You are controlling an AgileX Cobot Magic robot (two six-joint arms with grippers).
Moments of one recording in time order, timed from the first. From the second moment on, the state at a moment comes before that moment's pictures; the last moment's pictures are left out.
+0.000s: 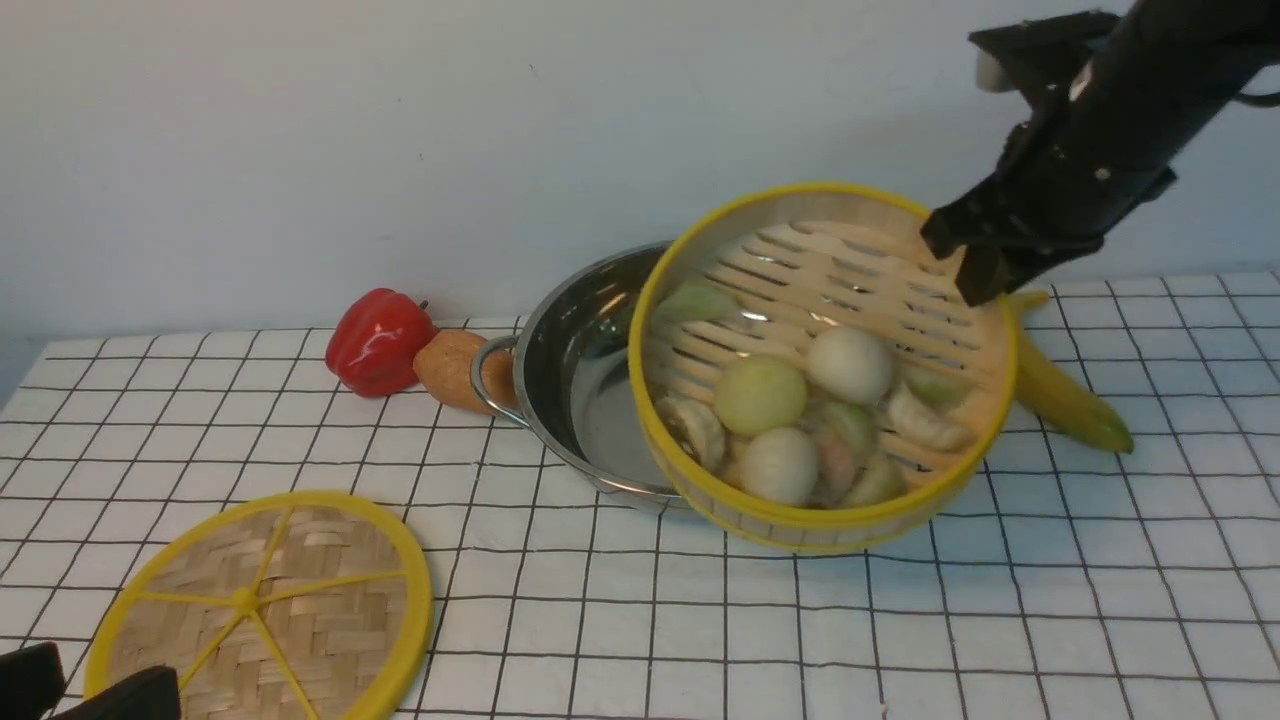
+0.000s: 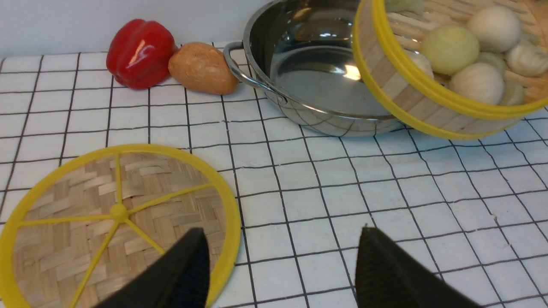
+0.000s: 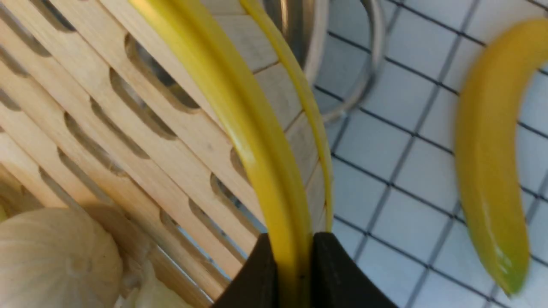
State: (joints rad) right arm 0.26 1.95 -1.83 0.17 1.25 -0.05; left arm -0.04 0.32 -0.57 -0.33 0.87 0.21
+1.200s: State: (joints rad) right arm 0.29 2.33 -2.25 0.29 1.25 -0.03; left arm -0.04 0.32 -0.57 -0.33 0.90 0.21
